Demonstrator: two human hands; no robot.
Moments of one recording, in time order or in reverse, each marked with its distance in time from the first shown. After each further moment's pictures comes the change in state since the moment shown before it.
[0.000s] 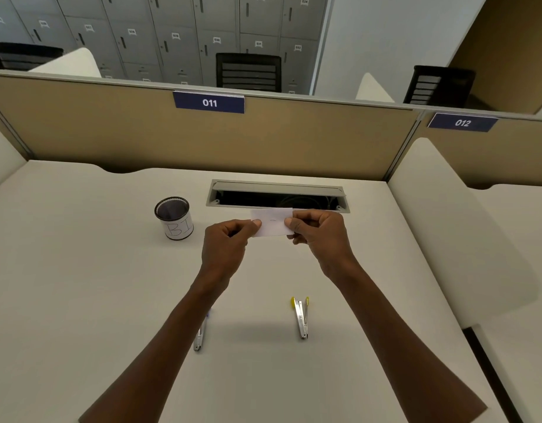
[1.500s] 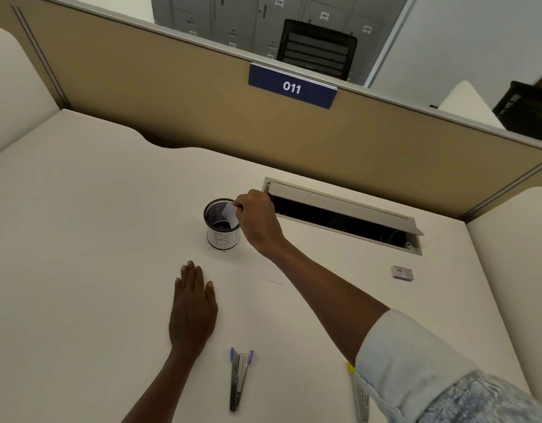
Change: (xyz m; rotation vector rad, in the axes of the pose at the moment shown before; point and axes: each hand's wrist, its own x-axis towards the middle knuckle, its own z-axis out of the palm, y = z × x) left_hand 0.070 -0.236 -0.115 0.817 0.159 -0.075; right_hand 0.161 0.073 0.268 -0.912 -0.314 -0.394
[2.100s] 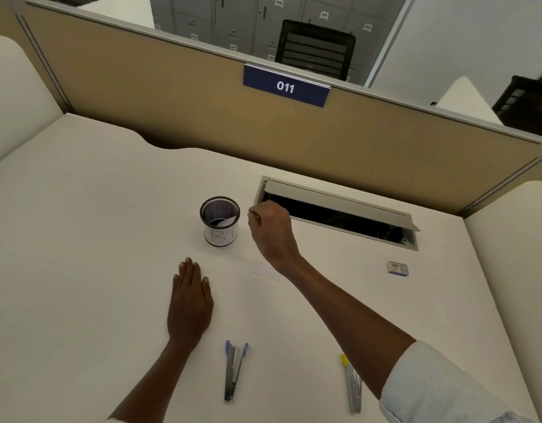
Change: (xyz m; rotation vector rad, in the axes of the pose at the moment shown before) left_hand 0.000 -0.001 -0.002 -0.015 -0.023 0.006; right_hand -0.044 0.020 -0.022 0.075 0.127 0.015
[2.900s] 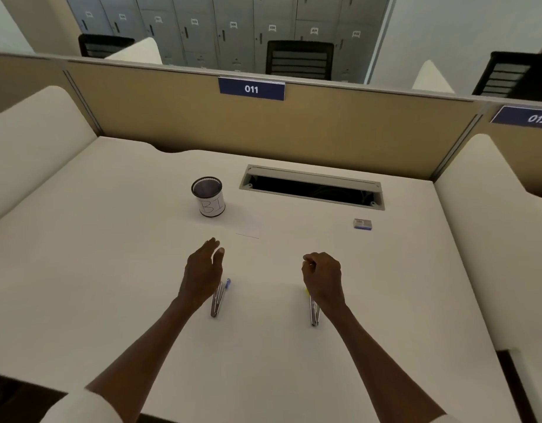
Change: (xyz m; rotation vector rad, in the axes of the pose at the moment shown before) left_hand -0.111 0.104 -0.061 -0.190 0.010 0.117; right_hand -0.236 0.121 -0.096 0.144 0.107 0.348
